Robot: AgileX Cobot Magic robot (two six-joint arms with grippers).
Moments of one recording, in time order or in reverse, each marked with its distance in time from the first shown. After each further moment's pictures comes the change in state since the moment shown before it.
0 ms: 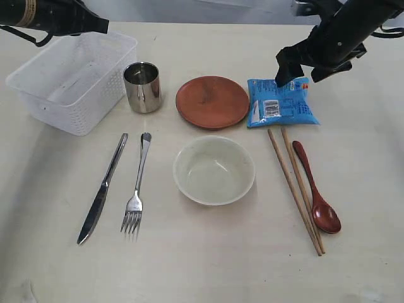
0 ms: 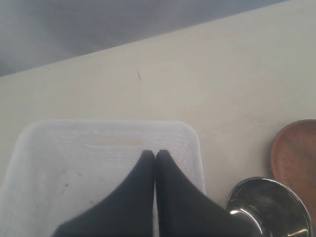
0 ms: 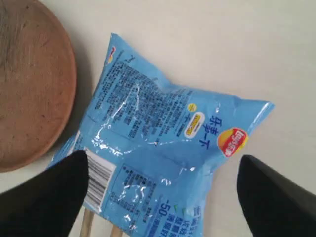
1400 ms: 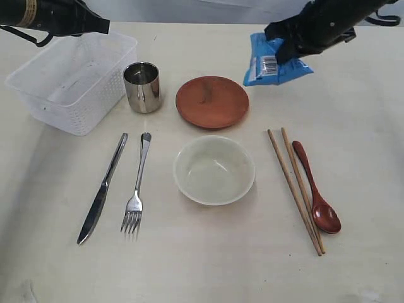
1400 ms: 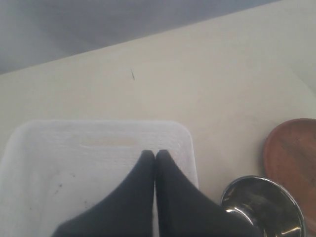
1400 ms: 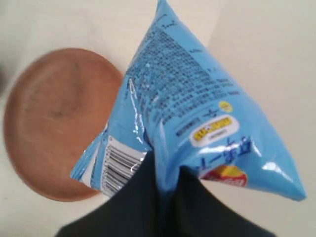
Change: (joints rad) left arm 0.000 0.000 0.000 0.000 -0.016 -0.002; right arm 0.032 -0.073 0.000 0.157 -0.034 -0.038
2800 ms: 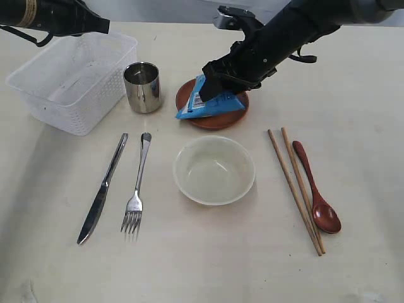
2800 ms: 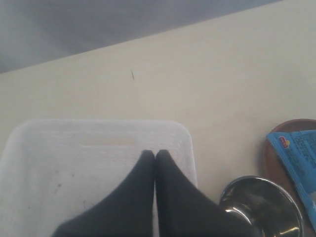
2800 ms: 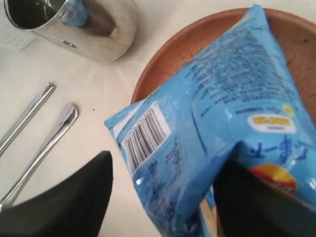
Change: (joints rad) left arm 0.000 0.000 0.000 0.000 0.000 -0.006; right arm 0.169 0.164 -0.042 0.280 0.089 -0.272
